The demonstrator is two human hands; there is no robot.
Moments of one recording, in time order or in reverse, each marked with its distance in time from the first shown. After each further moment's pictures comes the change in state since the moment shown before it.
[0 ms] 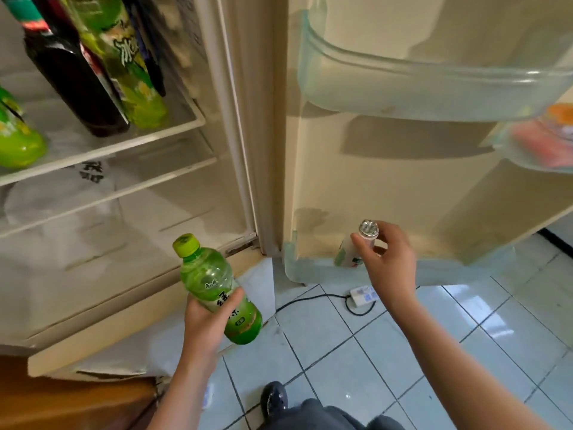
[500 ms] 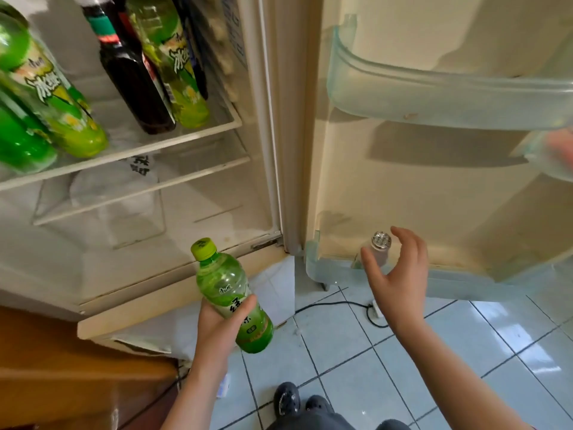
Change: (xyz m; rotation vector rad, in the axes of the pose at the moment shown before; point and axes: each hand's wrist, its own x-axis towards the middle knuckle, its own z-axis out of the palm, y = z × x) left_hand -0.036 0.009 -0.010 0.003 0.075 -0.024; right_hand -0.027 -0.014 0.005 -0.114 0.017 -0.113
